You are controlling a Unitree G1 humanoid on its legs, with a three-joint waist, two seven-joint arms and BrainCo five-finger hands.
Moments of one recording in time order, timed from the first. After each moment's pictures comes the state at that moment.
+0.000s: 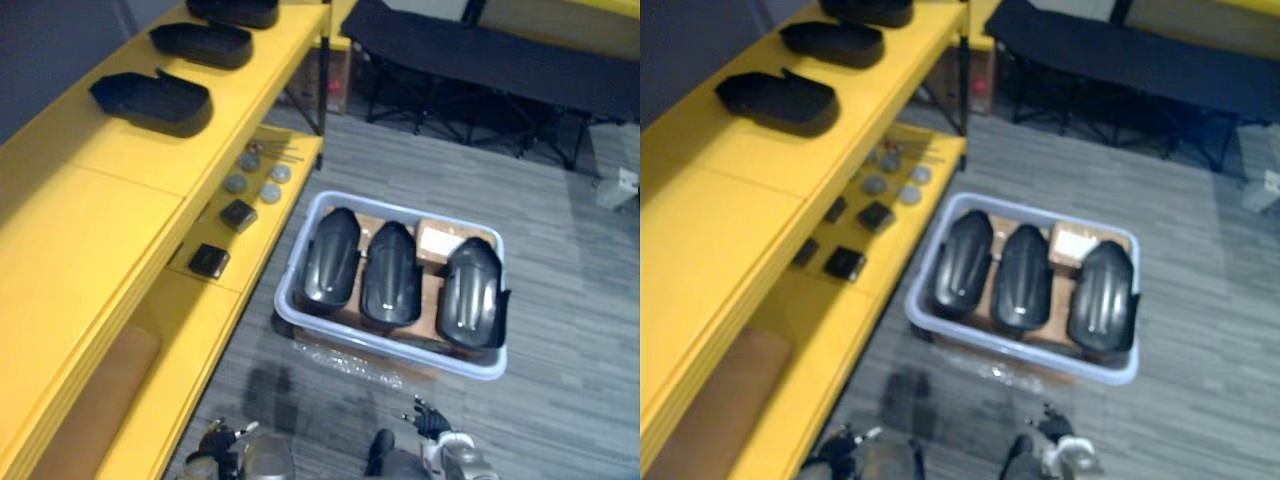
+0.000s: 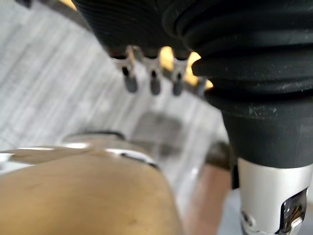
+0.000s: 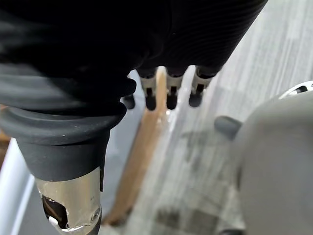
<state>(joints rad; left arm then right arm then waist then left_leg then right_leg) 0.04 0.13 0.04 1.02 -0.15 0.02 0.06 -0.01 -0.13 0.04 1.02 -0.04 -0.03 0.10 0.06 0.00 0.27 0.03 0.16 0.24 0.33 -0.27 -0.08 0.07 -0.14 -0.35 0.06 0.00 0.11</state>
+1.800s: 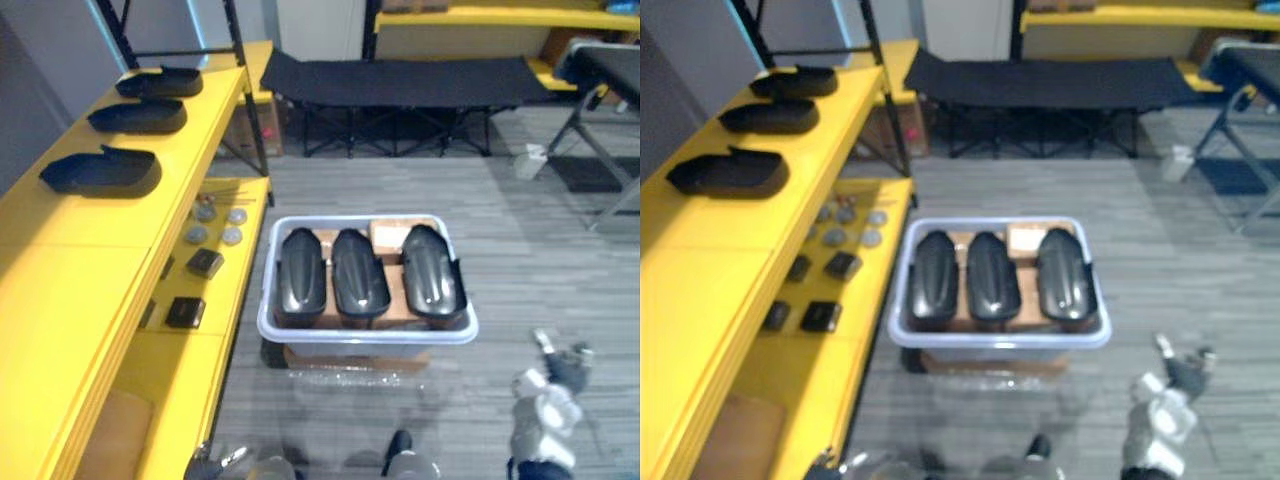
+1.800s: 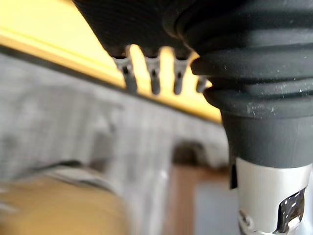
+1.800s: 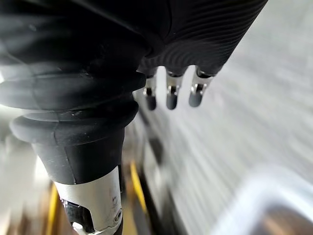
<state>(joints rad) 0.29 0.14 0.06 0.89 -0.20 -0.09 0.11 -0.19 -0.35 -0.53 0.66 0.50 -0.20 -0.47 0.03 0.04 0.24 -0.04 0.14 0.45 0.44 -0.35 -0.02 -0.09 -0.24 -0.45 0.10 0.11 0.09</state>
